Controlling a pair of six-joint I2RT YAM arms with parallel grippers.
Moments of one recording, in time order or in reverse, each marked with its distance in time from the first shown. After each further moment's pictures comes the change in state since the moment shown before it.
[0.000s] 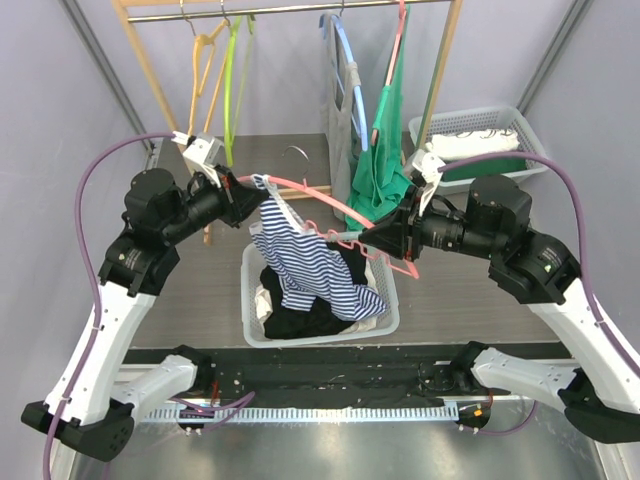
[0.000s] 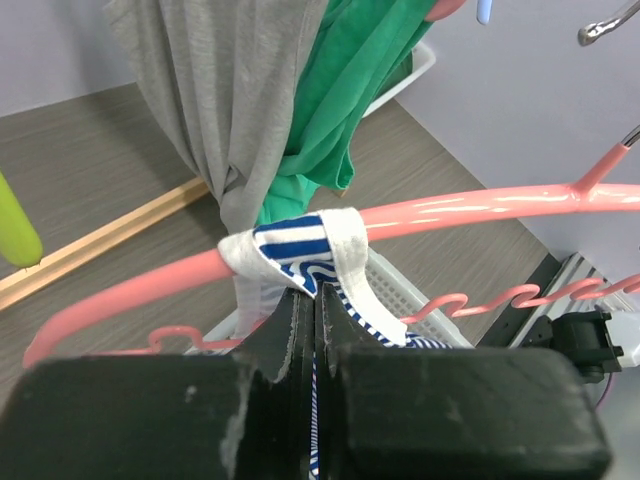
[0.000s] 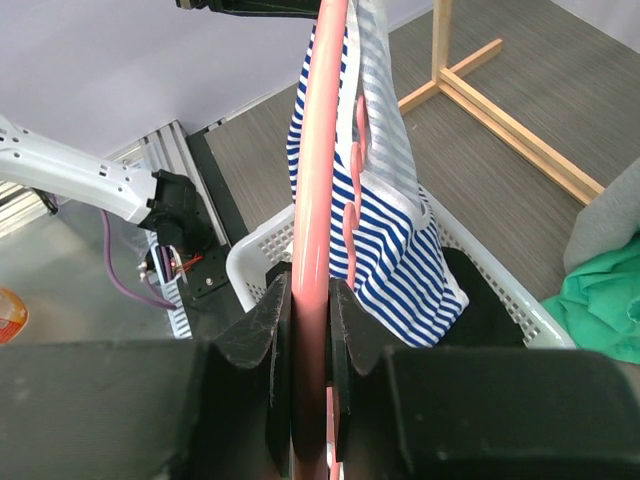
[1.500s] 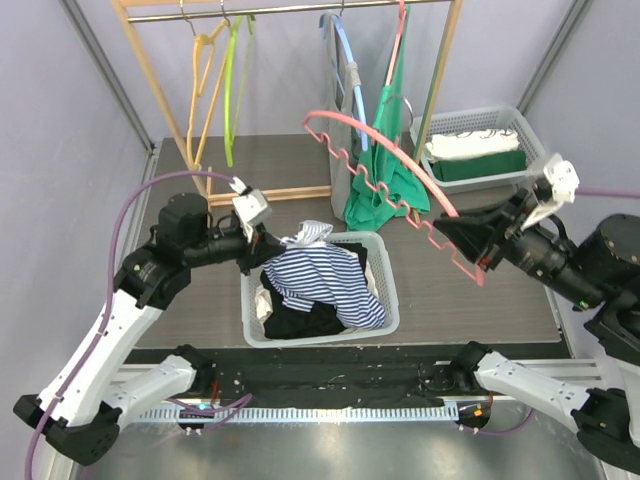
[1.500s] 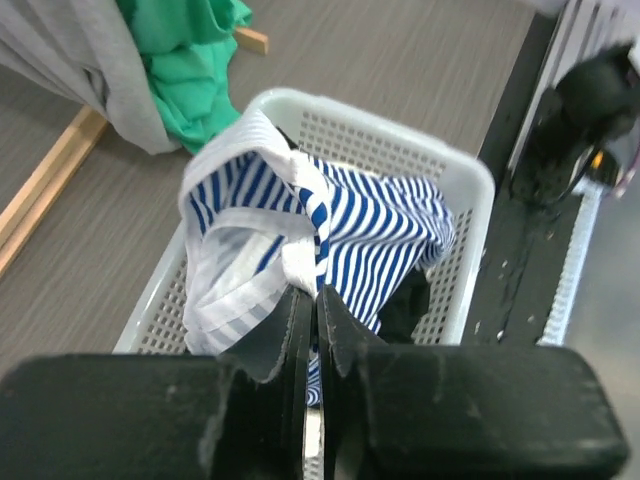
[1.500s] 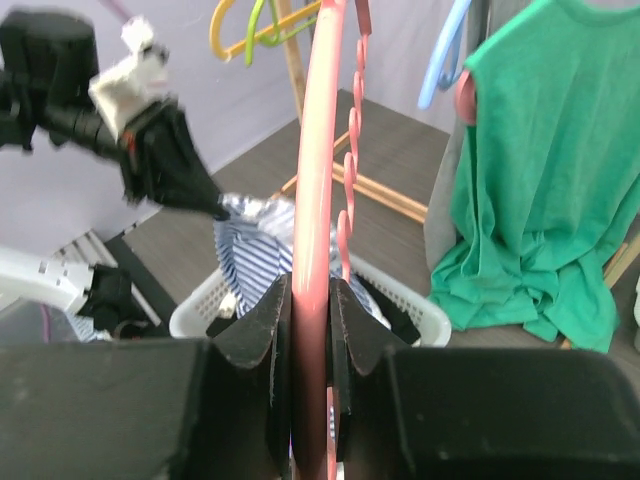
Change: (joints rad) left arm -0.136 -0.042 -0.111 -0.191 0.163 0.375; right arm 0.000 -0.193 0.208 -0.220 0.342 0.000
